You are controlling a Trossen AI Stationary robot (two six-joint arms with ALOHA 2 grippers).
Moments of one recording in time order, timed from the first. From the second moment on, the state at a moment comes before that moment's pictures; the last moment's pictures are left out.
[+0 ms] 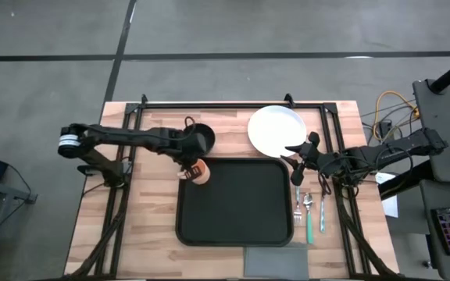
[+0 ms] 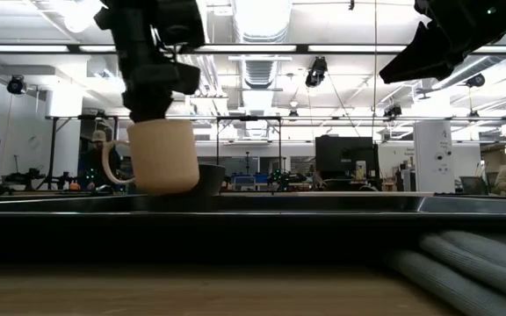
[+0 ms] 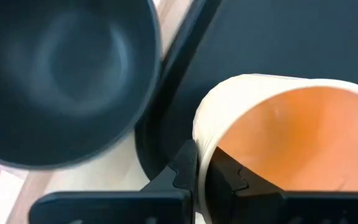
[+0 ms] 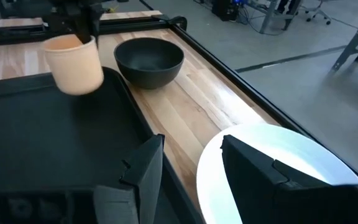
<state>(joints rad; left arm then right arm) 0.14 1.47 1.06 -0.82 -0.08 -0.32 0.26 0.76 0.52 -0.27 0.70 0.29</state>
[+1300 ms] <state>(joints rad) 0.14 1.38 1.27 -0.98 -0.11 -0.24 0.20 0.73 0.50 -0.58 0.87 0.63</state>
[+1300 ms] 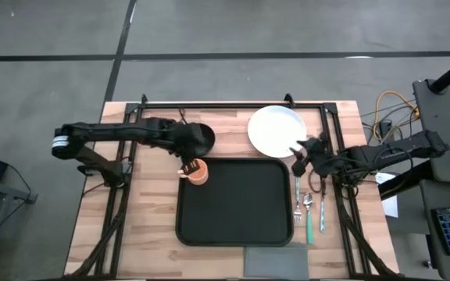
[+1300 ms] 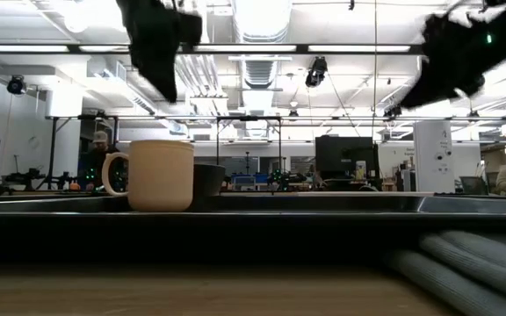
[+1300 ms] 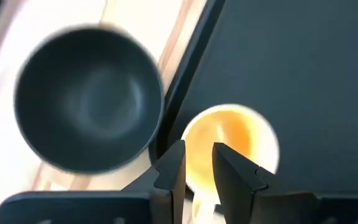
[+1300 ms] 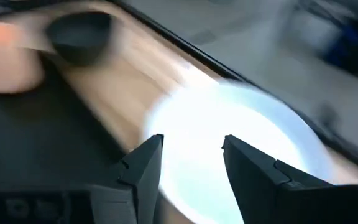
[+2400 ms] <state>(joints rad) 0.13 1.04 1.12 -0.78 -0.11 -0.17 -0.45 1.23 0.48 -0.51 0.72 1.04</state>
